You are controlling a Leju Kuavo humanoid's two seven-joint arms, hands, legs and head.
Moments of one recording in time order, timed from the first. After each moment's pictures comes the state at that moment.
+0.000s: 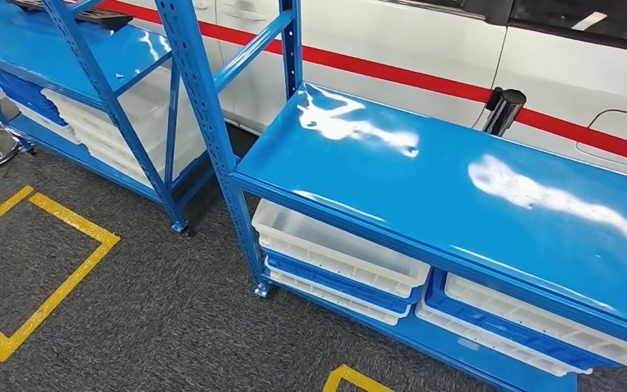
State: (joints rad) left arm -0.07 -0.11 0.70 -0.20 -0.56 0.19 -0.37; right arm -0.06 0.07 -0.21 -0.18 0.62 -0.18 0.03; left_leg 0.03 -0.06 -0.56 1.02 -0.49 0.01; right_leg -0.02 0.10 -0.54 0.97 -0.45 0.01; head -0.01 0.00
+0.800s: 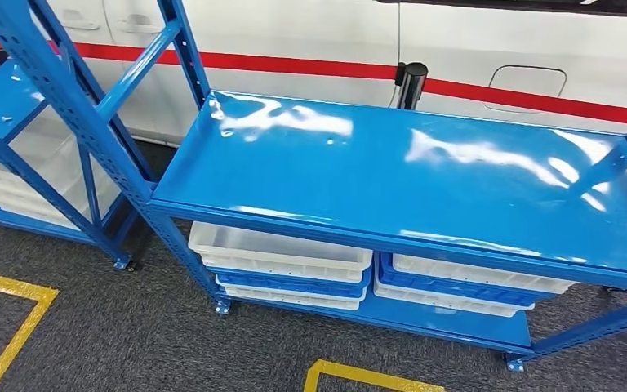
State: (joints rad) left arm -0.08 -0.11 0.70 -0.21 -0.57 0.20 -0.37; right arm -0.05 0.07 -0.23 -0.18 0.61 -0.18 0.03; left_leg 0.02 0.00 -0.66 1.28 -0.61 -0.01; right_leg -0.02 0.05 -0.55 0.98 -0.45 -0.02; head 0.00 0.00
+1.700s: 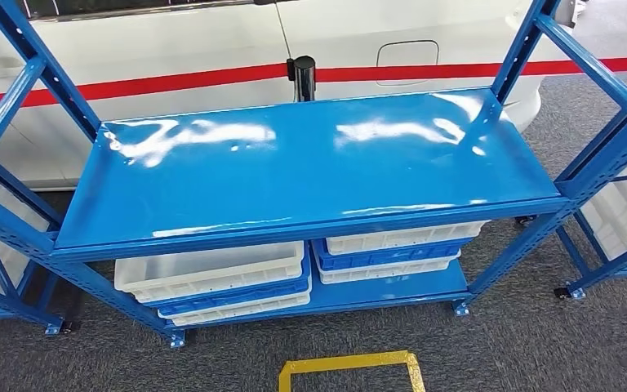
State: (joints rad) left arm -0.07 -0.11 0.71 -0.20 -0.55 0.21 -0.38; right arm -0.06 0.08 -0.24 -0.18 0.62 -0.19 0.02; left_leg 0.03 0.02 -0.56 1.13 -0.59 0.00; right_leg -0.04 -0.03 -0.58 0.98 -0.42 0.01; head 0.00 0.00
